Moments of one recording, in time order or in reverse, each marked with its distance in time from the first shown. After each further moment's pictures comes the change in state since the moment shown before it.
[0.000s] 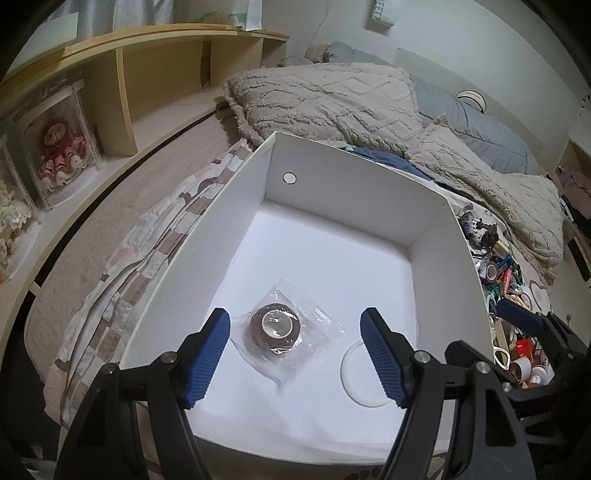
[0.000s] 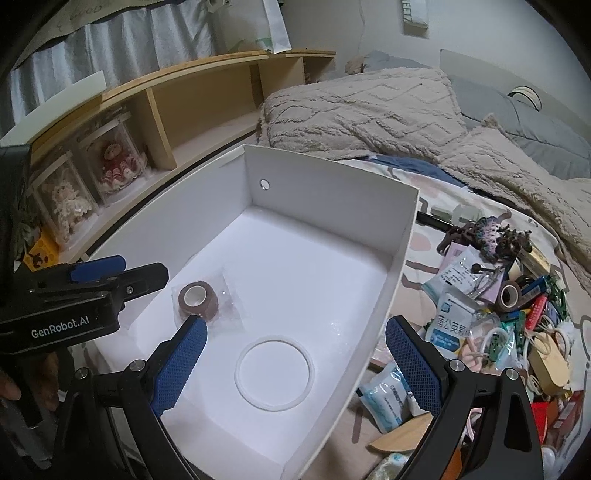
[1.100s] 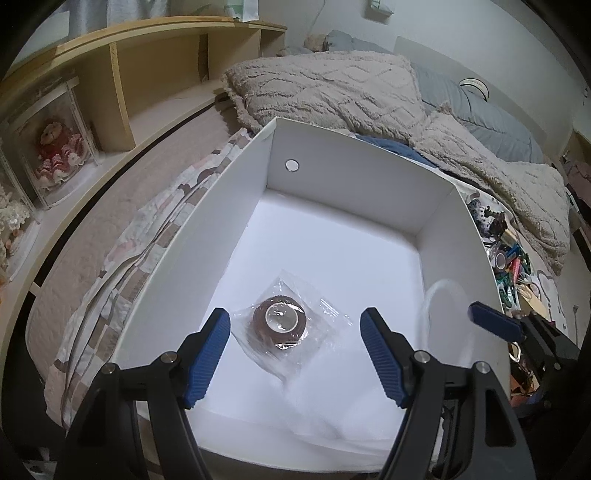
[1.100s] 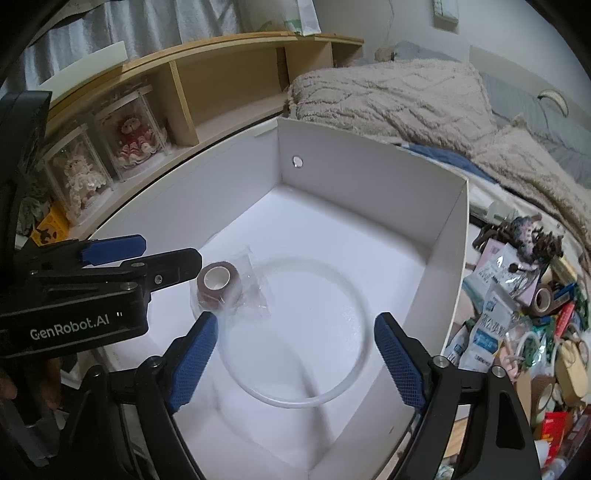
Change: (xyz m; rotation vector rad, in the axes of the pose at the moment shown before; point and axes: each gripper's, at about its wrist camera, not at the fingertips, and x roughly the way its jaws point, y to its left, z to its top) left arm 0.012 0.001 -0.003 0.011 0.032 0.024; right arm 0.026 0.029 -0.009 -0.070 0.047 0.052
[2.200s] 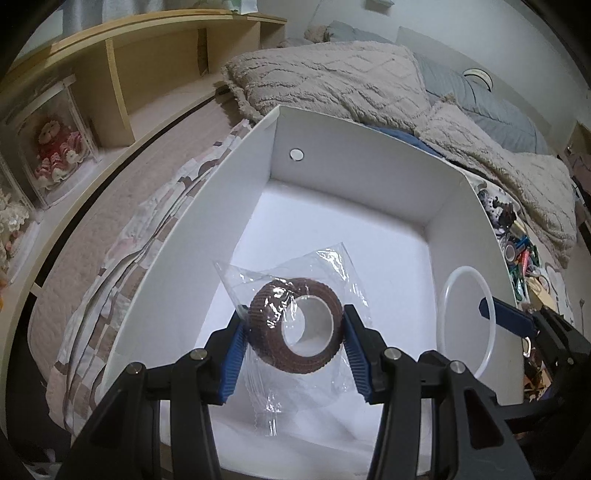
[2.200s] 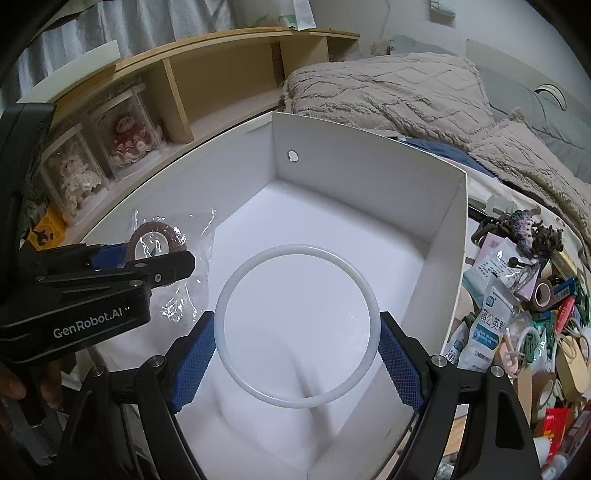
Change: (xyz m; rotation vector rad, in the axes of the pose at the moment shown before) left arm 0.012 0.000 -0.002 0.014 0.035 0.025; right arm 0.005 -0.006 0.001 0.019 0.032 0.003
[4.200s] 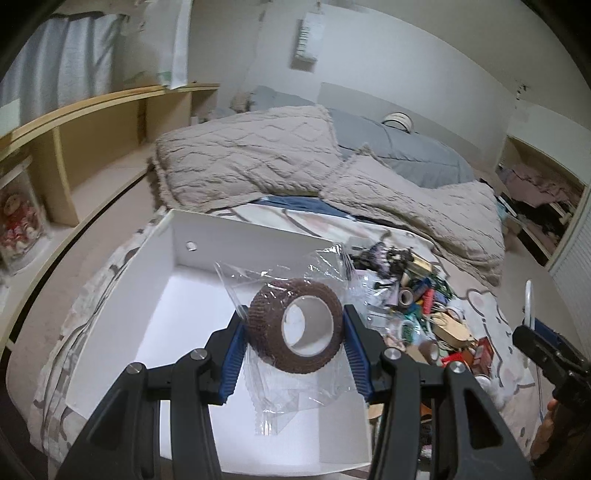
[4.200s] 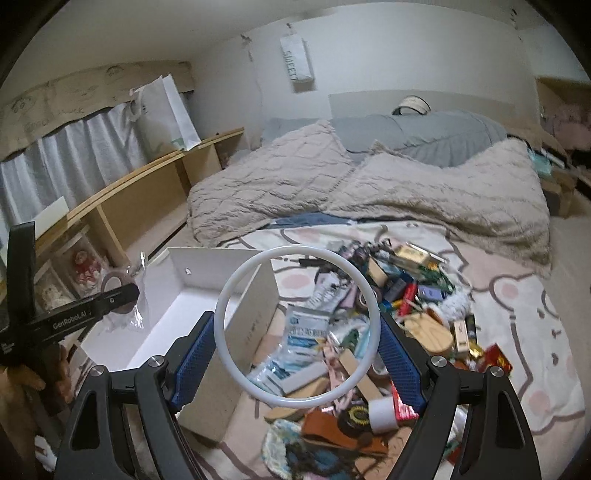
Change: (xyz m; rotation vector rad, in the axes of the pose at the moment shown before) left arm -0.083 -0.080 0.022 0.017 -0.243 -0.162; right arm -0.172 -0.120 -0.046 0.284 -0.360 -0.179
